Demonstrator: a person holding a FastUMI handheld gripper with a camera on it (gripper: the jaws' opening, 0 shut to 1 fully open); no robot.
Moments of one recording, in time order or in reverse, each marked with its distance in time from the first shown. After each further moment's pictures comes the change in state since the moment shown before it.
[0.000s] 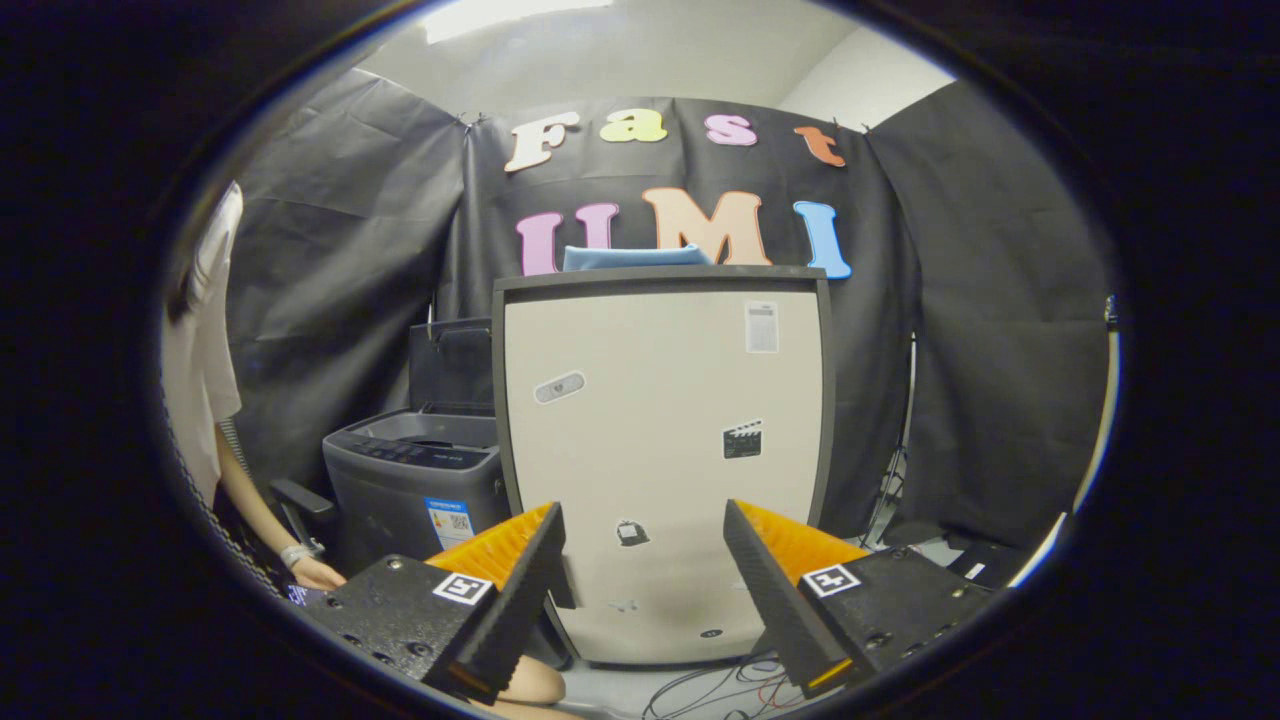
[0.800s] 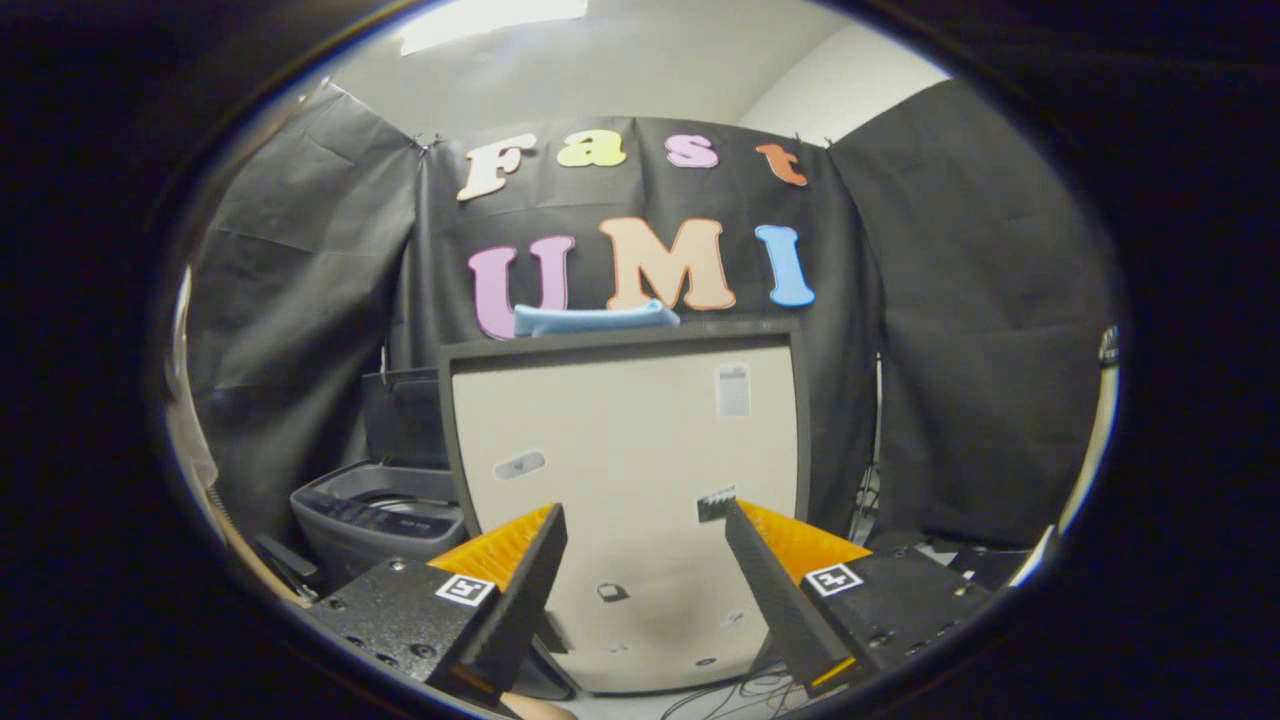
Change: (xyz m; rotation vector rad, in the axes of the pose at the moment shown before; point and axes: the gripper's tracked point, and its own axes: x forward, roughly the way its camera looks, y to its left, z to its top) arm 0.045 -0.014 0.100 0.028 -0.098 -0.141
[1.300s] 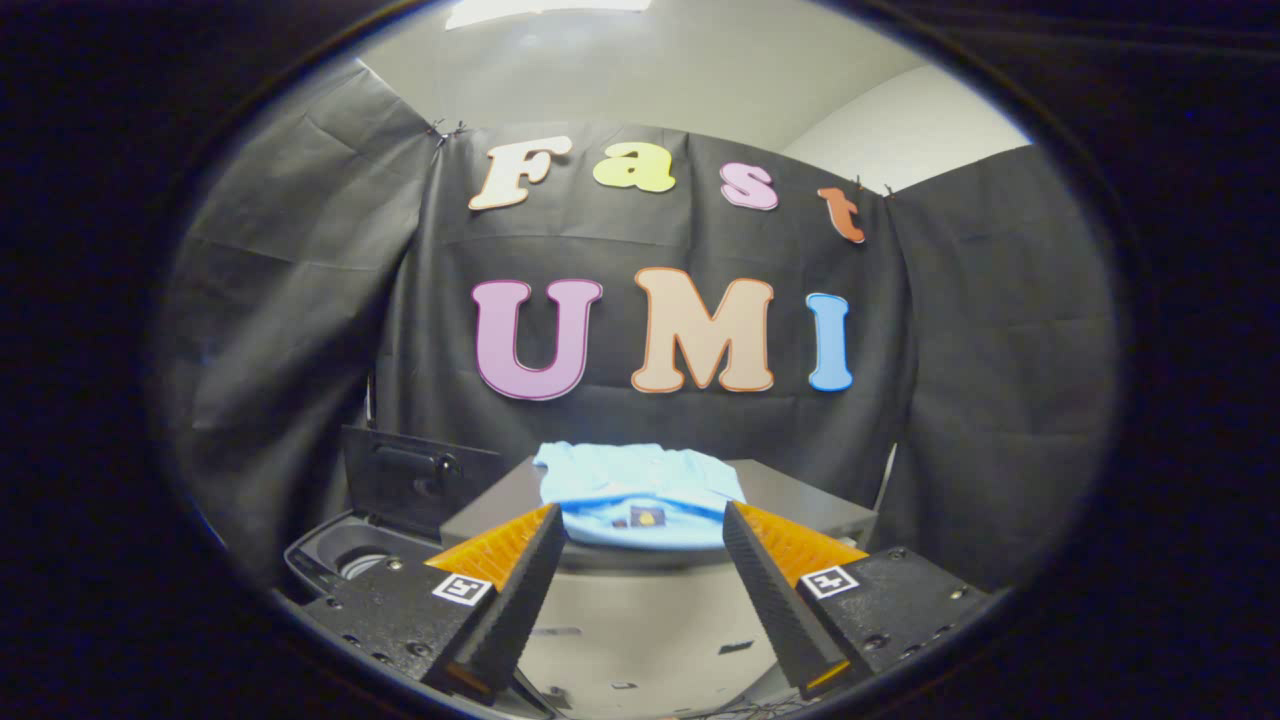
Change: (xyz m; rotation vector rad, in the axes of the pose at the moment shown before) arm 0.123 0.081 0.153 -0.093 0.027 0.024
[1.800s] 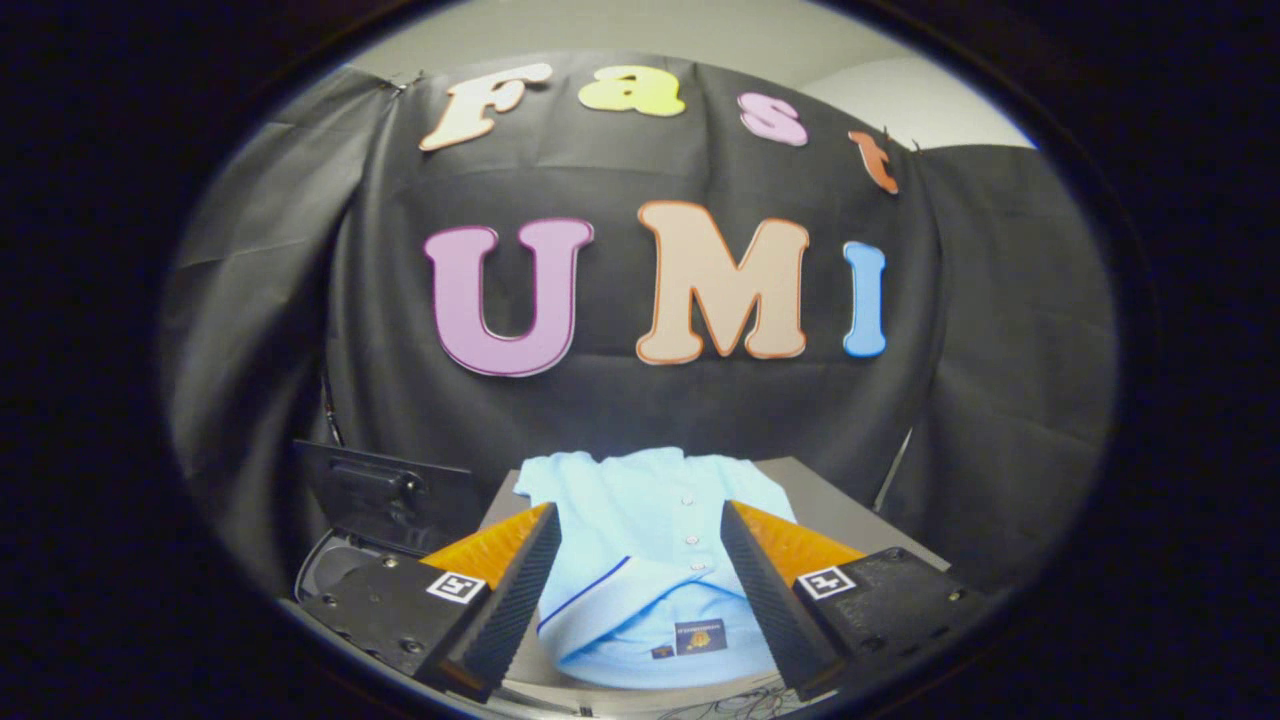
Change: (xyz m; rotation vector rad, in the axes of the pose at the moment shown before) arm 0.133 -0.006 -0.018 0.014 0.283 -0.092
